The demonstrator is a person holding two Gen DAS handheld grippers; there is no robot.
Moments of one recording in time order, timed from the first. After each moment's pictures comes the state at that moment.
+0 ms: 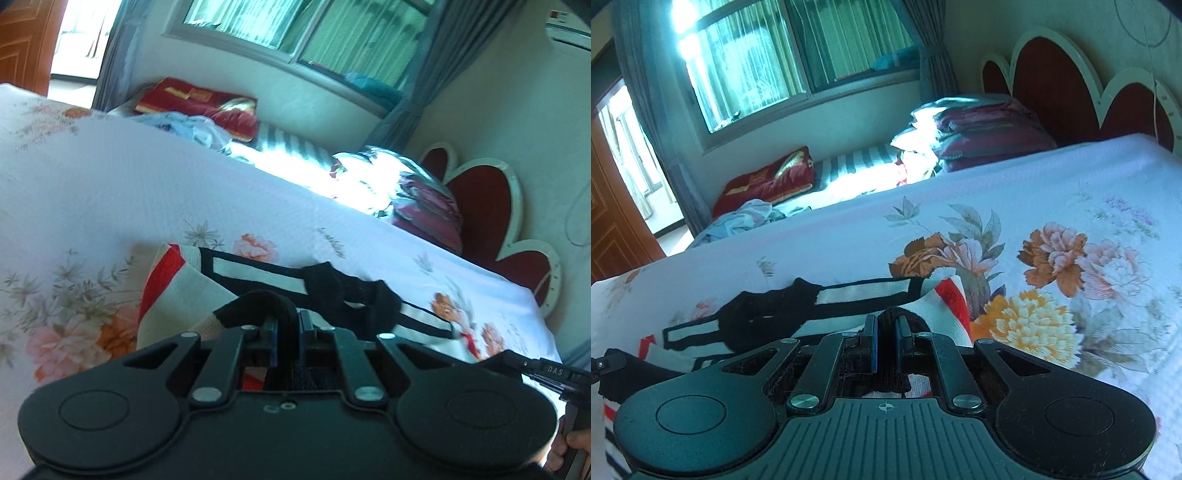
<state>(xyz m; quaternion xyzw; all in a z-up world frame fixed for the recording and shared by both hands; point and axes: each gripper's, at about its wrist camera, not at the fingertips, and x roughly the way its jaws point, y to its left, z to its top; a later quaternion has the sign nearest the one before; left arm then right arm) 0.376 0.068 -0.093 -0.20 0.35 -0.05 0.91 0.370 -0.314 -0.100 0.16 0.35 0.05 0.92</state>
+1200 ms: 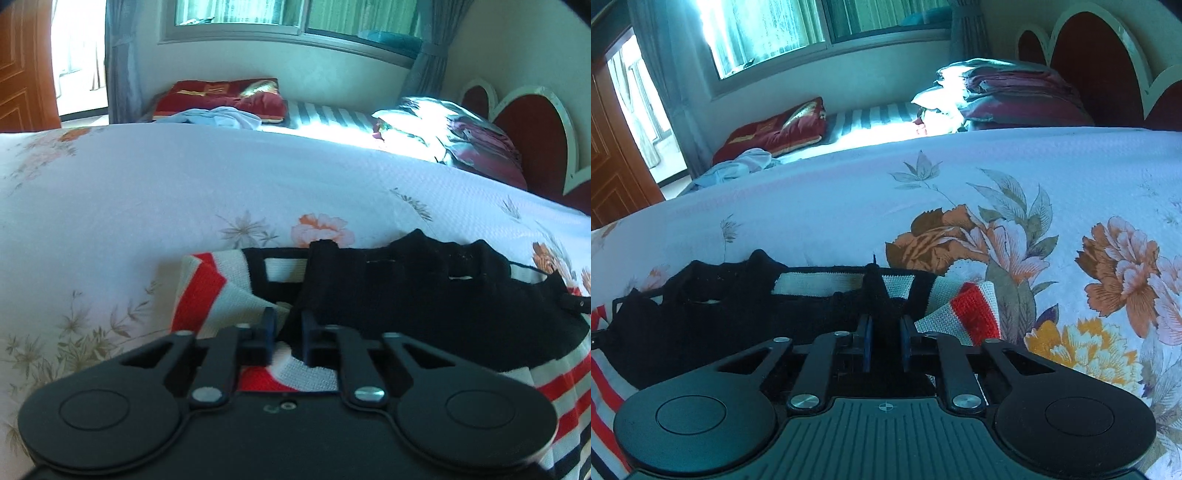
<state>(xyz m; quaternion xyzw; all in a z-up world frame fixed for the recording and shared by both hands) 0.431 0.064 -0.140 -0.06 0.39 0.01 0.92 0.457 -0.309 -0.169 0.11 0.40 0.09 0.90</state>
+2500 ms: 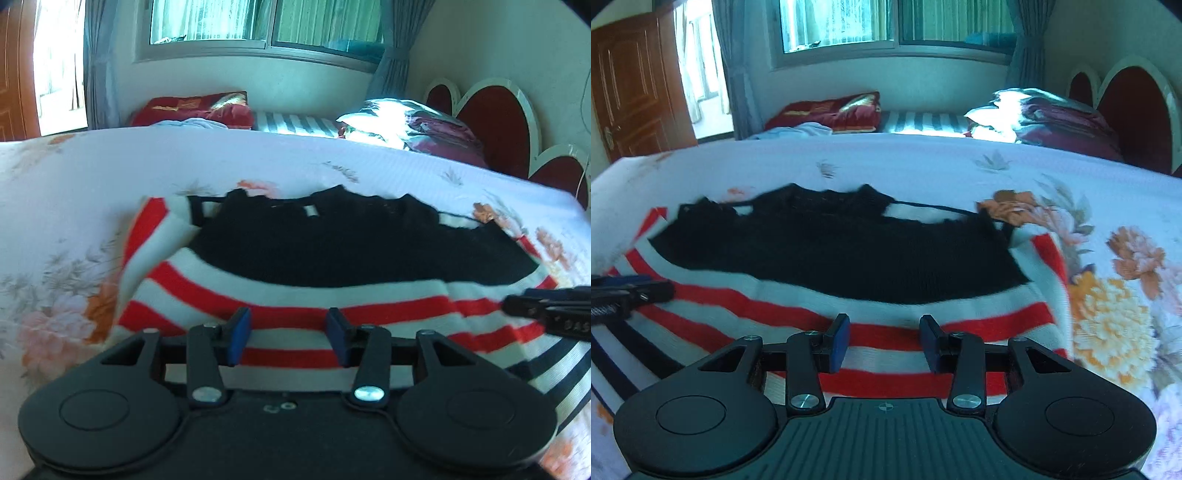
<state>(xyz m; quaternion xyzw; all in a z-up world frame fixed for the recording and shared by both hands) 0.356 0.015 -0.150 -0.03 0.36 -0.03 0.93 0.363 -0.245 -0.167 0.01 0.38 0.14 0.91</state>
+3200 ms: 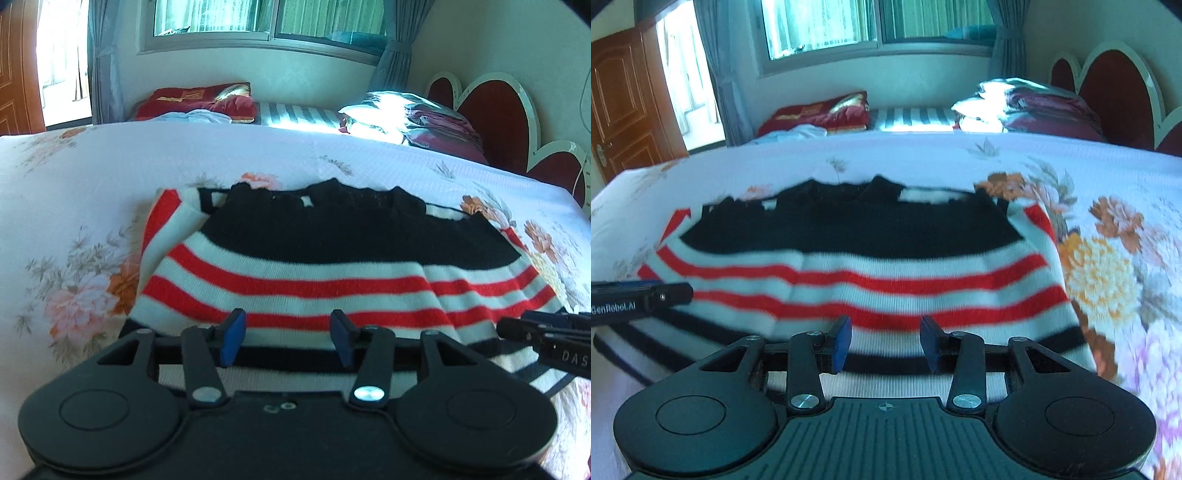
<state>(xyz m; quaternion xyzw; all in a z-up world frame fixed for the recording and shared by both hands) 0.325 0.014 -0.127 -0.04 0.38 -0.02 0.92 0.313 -0.229 -0.147 0.04 0.40 0.12 0.91</state>
